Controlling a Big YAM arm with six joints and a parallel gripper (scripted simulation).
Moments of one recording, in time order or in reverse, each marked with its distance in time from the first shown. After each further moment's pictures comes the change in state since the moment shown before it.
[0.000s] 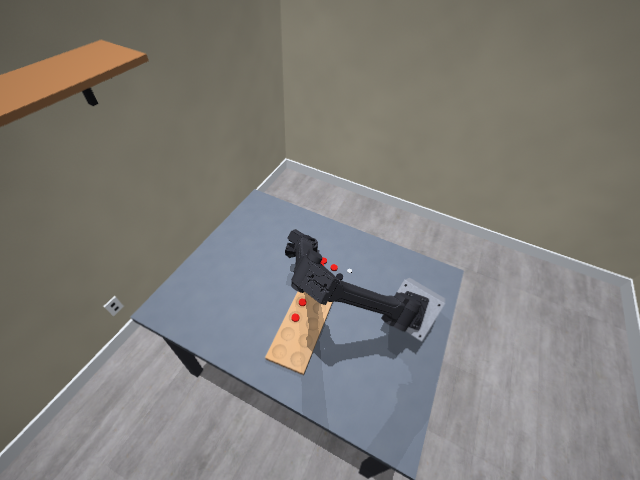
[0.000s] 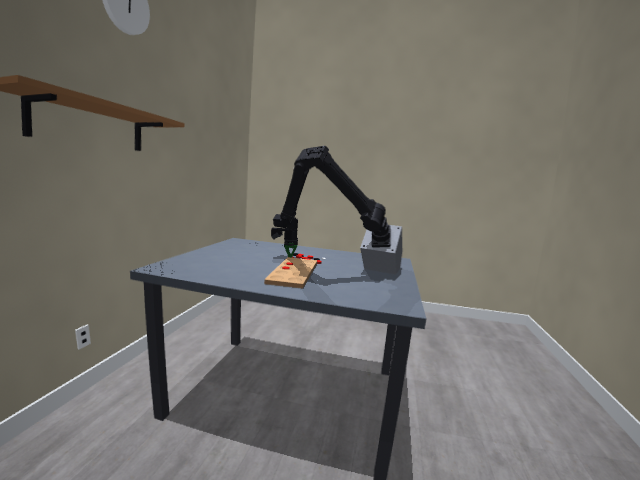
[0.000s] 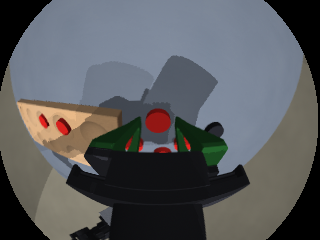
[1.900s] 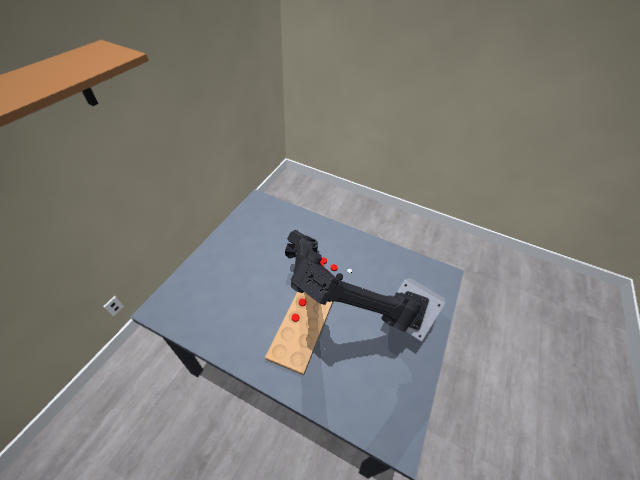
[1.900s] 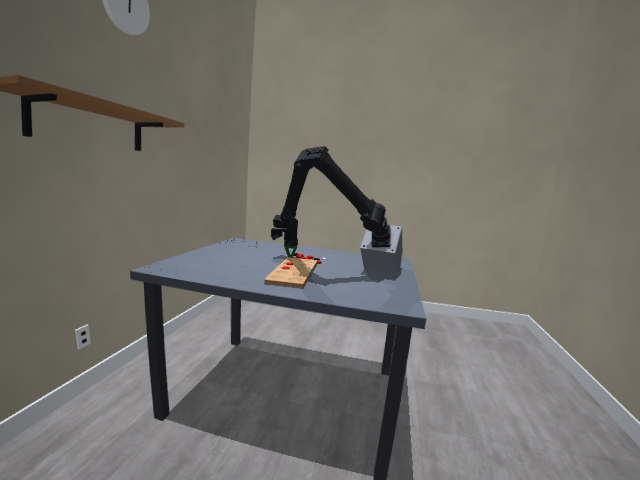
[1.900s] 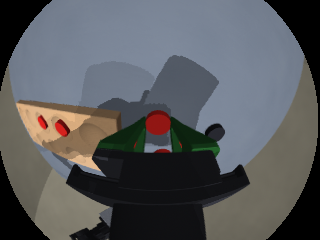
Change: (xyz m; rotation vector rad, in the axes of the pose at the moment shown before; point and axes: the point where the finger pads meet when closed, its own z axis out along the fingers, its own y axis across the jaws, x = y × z) arm 0.000 0.000 0.004 0.000 0.000 0.000
